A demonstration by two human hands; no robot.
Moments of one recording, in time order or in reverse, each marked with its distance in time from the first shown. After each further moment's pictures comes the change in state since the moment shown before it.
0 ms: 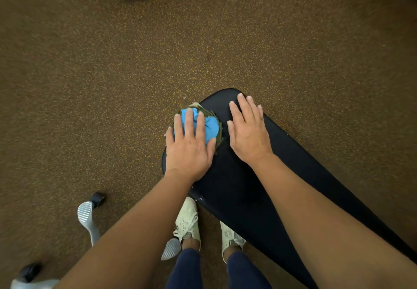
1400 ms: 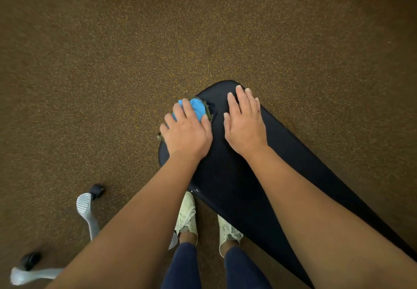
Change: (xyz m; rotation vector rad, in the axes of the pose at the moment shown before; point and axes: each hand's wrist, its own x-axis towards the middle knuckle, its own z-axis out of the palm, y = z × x) left_hand 0.019 0.021 -0.007 -0.093 -0.028 -0.332; right_hand 0.000 -0.003 0.001 0.012 0.017 0.010
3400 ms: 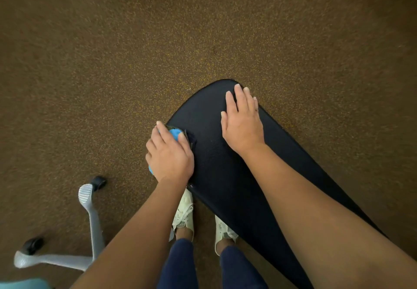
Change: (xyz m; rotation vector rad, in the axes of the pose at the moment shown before) left_hand -0.051 -0.029 0.019 -0.230 0.051 -0.272; right_hand 0.002 0.004 -0.003 -0.036 -0.078 -0.029
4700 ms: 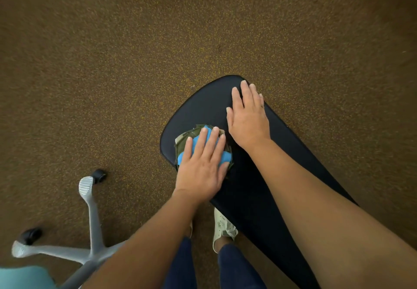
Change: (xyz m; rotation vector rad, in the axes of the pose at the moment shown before) left_hand -0.050 -0.003 0.011 0.298 -0.113 0.752; right_hand 0.000 0.003 0.001 -0.037 0.013 -0.029
